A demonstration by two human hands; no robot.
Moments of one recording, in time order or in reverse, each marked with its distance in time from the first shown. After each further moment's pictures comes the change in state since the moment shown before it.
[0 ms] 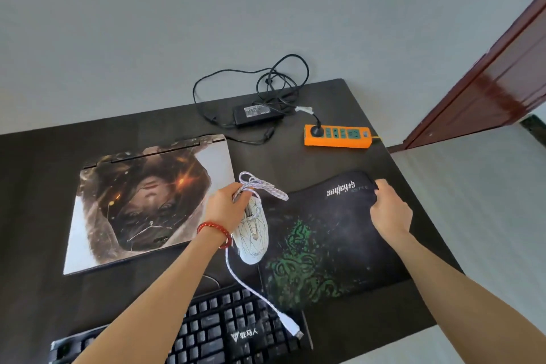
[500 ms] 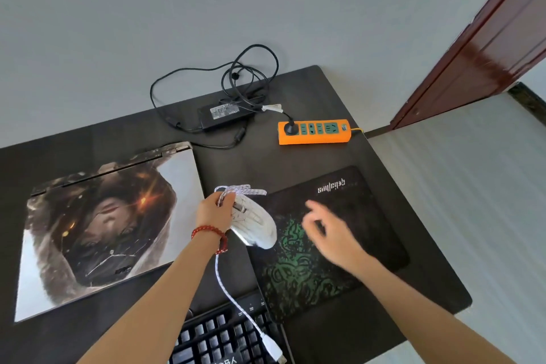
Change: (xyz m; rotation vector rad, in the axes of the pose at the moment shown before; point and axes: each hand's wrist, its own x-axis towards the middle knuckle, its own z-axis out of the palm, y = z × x) left_hand 0.049 0.022 0.068 -0.234 -0.020 -0.308; right_hand -0.019 -0.004 0.037 0.484 -0.377 -0.258
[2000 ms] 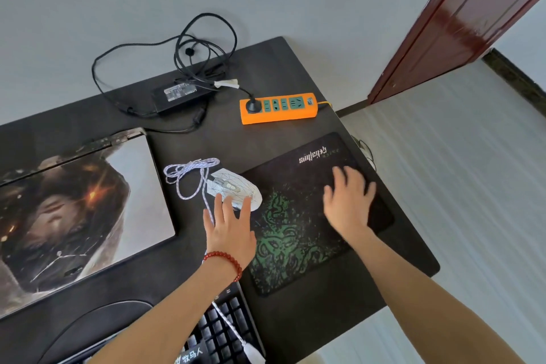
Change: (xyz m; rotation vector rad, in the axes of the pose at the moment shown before) left_hand -0.065 -0.031 0.091 1.095 -0.137 0.516; right_hand 0.010 0.087 -0.033 -0.640 0.403 0.280
